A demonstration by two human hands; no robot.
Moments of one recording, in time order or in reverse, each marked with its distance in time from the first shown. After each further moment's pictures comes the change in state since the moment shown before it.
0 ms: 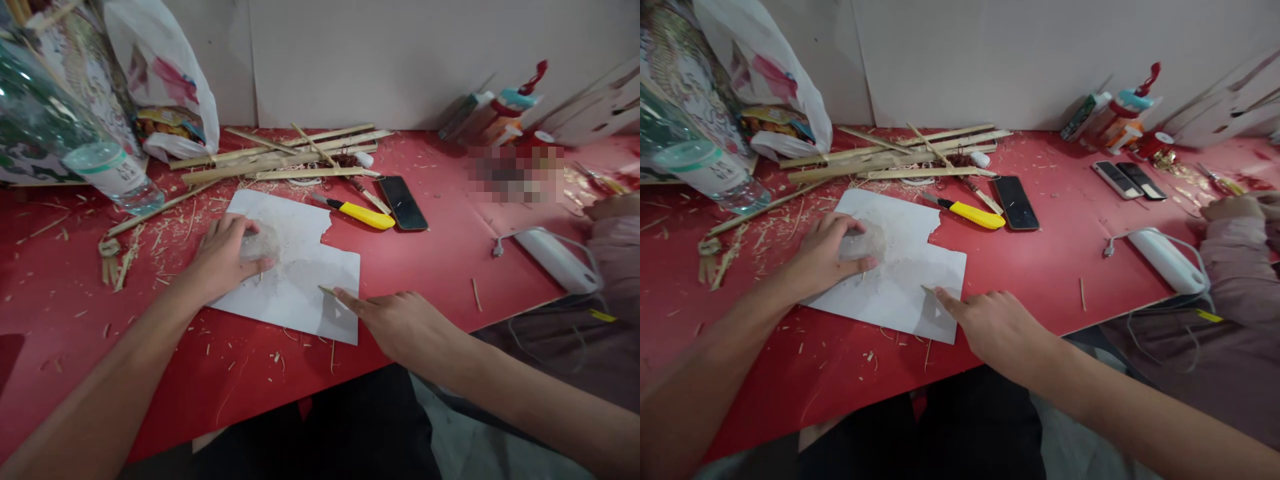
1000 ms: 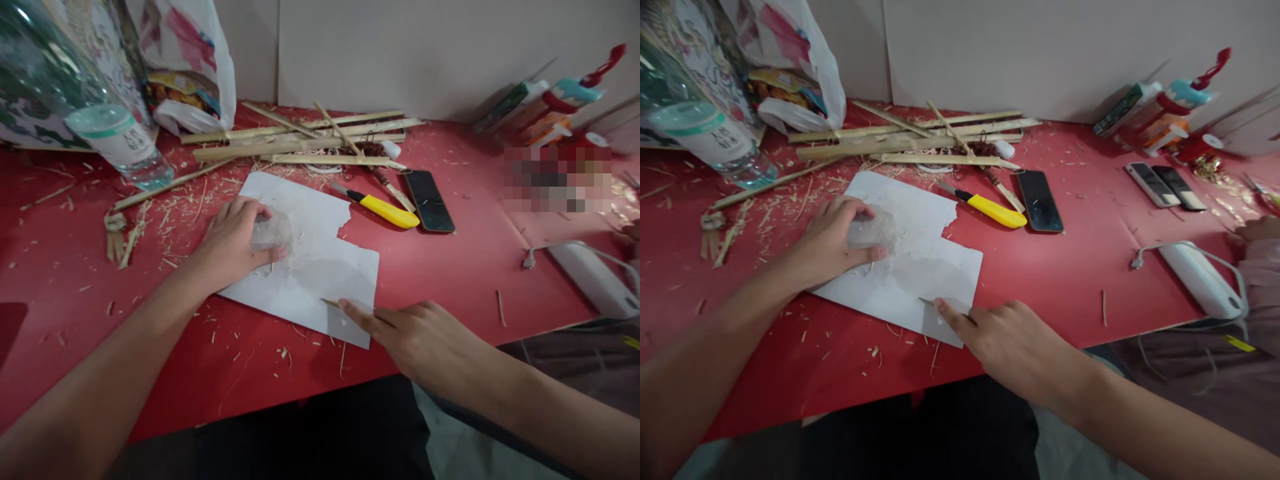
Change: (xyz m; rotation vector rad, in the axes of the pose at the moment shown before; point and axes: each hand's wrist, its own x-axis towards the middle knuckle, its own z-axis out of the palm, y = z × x) left_hand -0.001 0.005 -0.001 -0.013 0.006 -0.018; right_hand 0.005 -0.001 0.005 -0.068 0.022 -0.273
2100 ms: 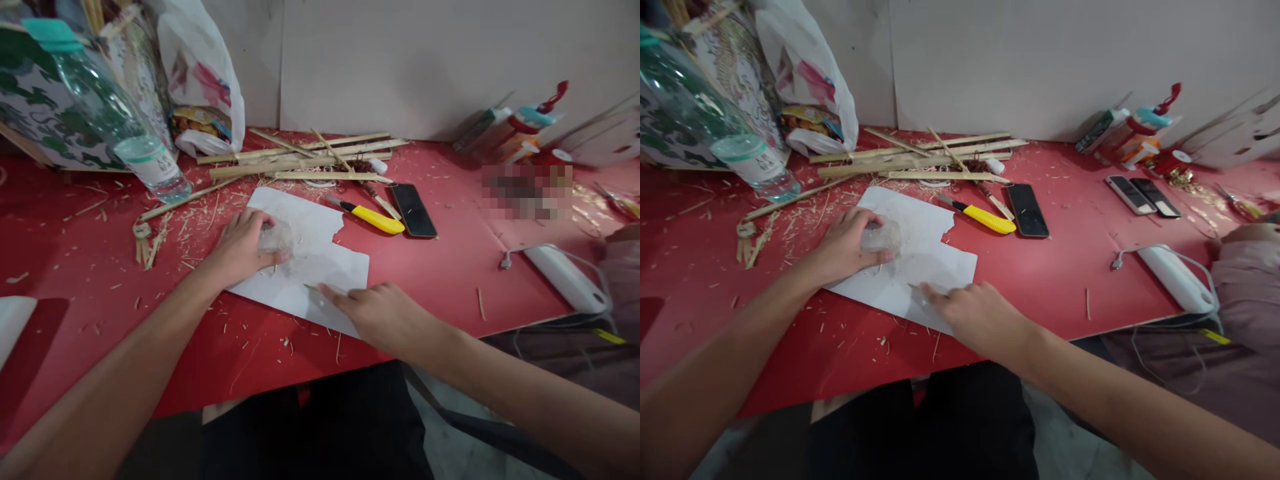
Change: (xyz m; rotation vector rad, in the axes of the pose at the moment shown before) left_hand 0.000 -0.003 -0.001 -0.020 -0.001 0.050; right_hand 0.014 -0.005 -0.013 -0.062 0.013 0.074
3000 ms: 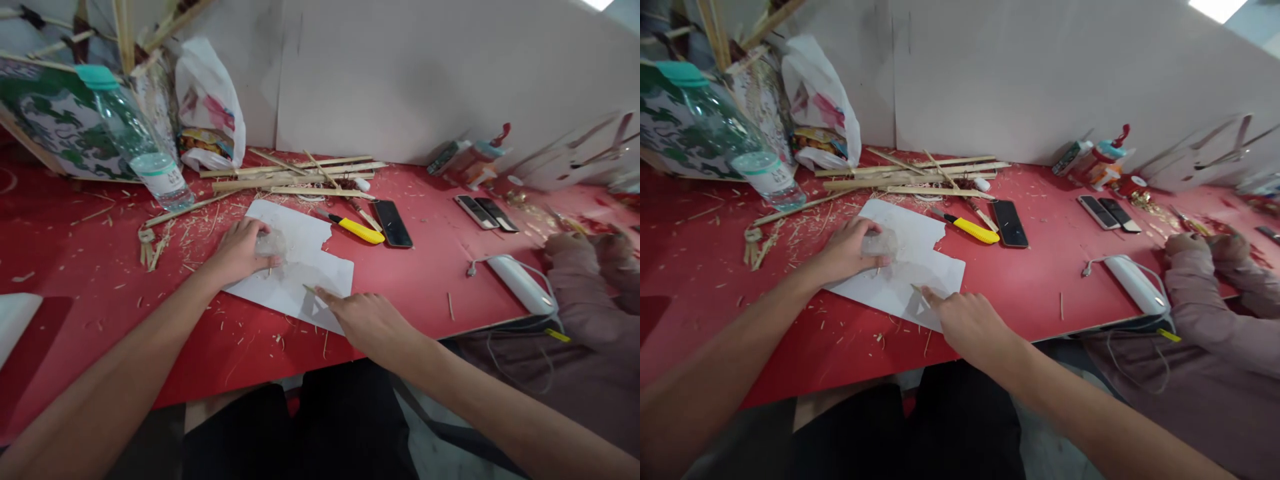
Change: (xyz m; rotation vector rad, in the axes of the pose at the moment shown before) left_hand 0.001 0.001 -0.001 -0.034 0.006 -0.011; right_hand -0.003 -0.019 -0.015 0.076 -0.132 0.241
